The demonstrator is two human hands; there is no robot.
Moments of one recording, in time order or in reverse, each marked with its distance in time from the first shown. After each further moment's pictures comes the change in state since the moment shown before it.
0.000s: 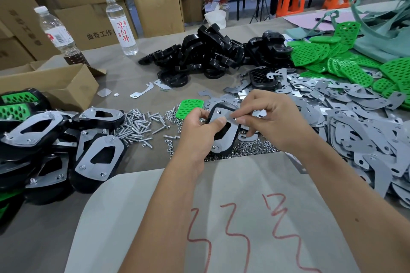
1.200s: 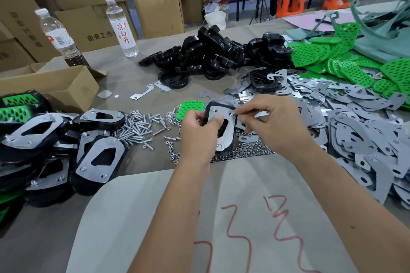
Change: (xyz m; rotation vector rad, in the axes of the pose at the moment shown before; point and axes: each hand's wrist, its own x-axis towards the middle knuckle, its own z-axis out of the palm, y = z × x) left_hand 0.004 -0.007 0.010 -0.035 0.187 0.040; right_hand -0.001 0.004 0.010 -0.111 0.171 0.044
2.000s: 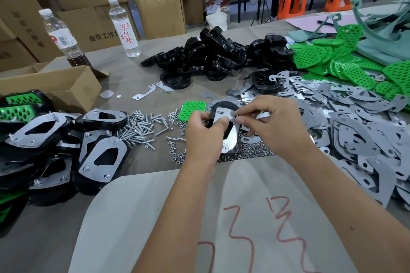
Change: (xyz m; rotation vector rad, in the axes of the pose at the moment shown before) left_hand 0.000 -0.003 0.003 0.029 -0.010 0.024; right_hand 0.002 0.004 0.004 -0.009 0.007 -0.094
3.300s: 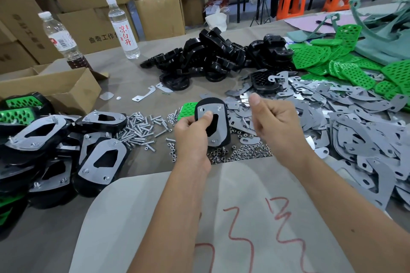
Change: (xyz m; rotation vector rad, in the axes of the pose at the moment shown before) left_hand 0.006 0.006 -0.007 -0.336 0.099 -0.202; right_hand -0.009 -0.006 0.006 0.314 0.051 0.051
